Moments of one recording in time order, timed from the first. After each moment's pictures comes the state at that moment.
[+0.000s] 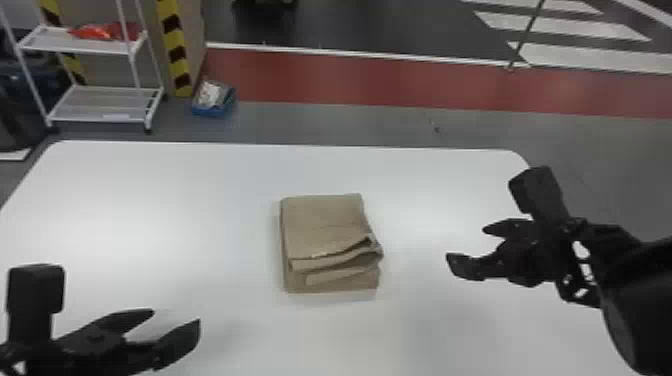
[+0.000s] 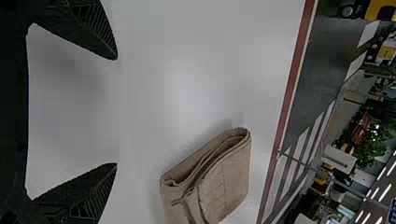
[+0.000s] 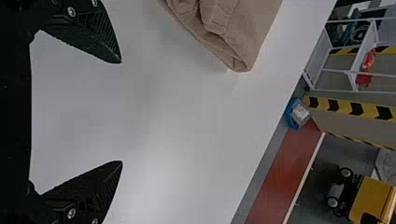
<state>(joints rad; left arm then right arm) 0.40 0.03 0.19 -2.21 0.00 0.97 -0.71 0.10 -0.51 -0.05 -2.14 0.05 1.09 0.61</state>
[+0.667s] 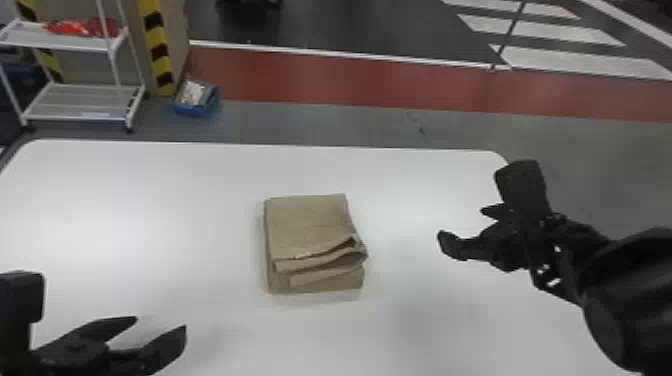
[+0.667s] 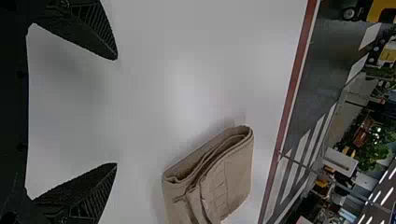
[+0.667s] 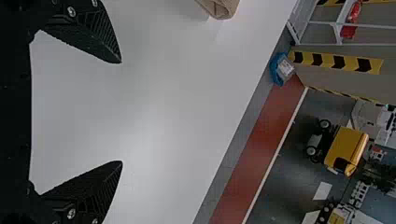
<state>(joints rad) 0.41 0.02 0.18 -2.23 -0.01 0.98 -0.69 0.10 -0.57 -0.01 -2.12 -0.13 1.01 0.26</state>
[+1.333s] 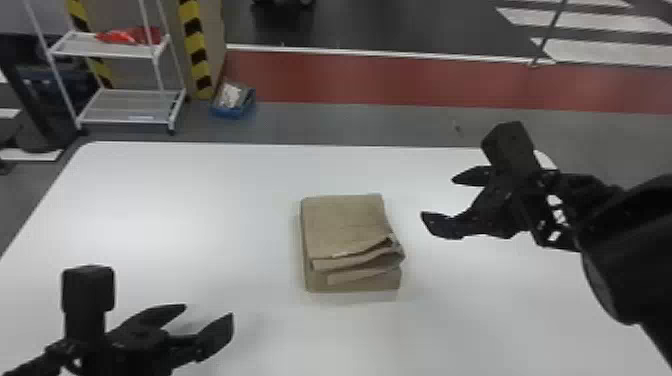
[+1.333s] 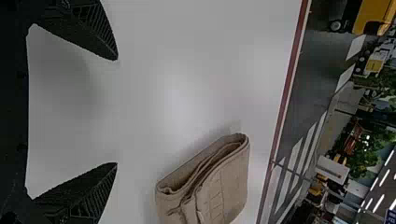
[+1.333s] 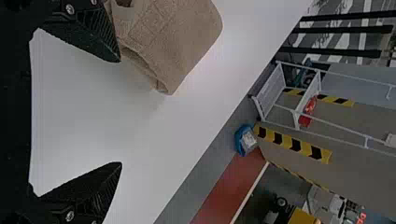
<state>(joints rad) 0.42 0.00 0.15 -2.19 0.00 0.89 -0.60 -0.13 -0.57 0.18 -2.00 0.04 0.87 0.65</state>
